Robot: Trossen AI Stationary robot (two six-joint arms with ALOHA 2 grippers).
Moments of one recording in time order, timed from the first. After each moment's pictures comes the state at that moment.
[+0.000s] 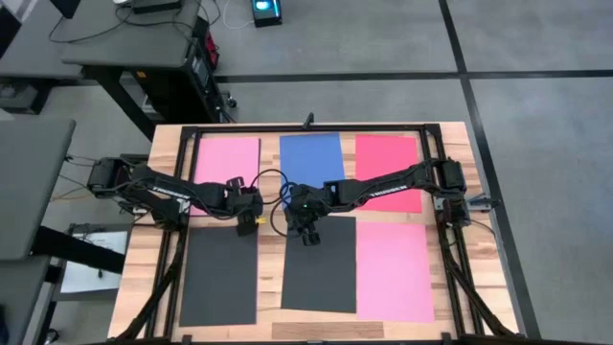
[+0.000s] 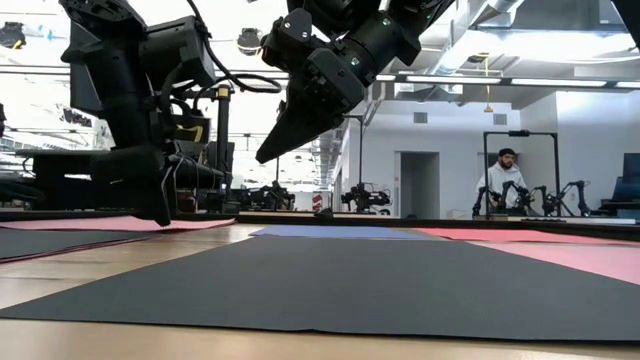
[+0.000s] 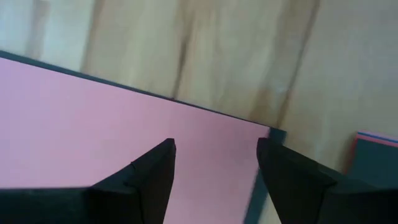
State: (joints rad) left arm -0.01 1.38 0.63 -0.49 -0.43 -0.18; right arm 0.02 2.00 1.43 -0.23 -0.10 -0.23
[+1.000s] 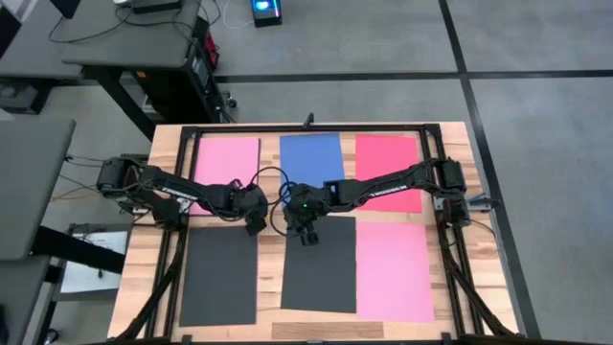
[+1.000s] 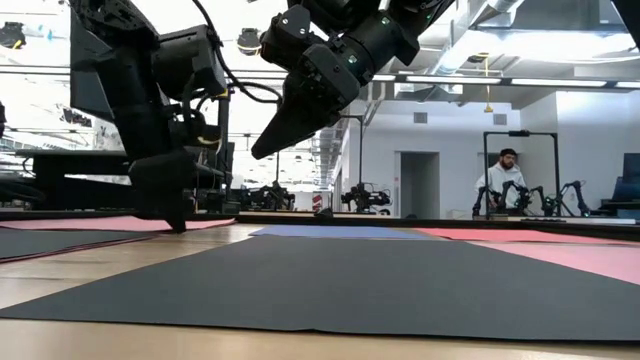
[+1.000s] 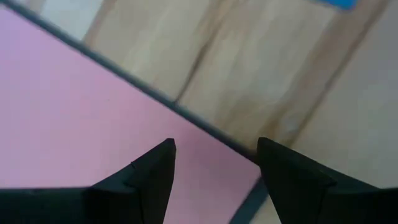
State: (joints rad) left arm -0.01 1.47 0.67 -0.48 -0.43 -0.47; right arm 0.02 2.00 1.43 -0.20 -0.10 -0.22
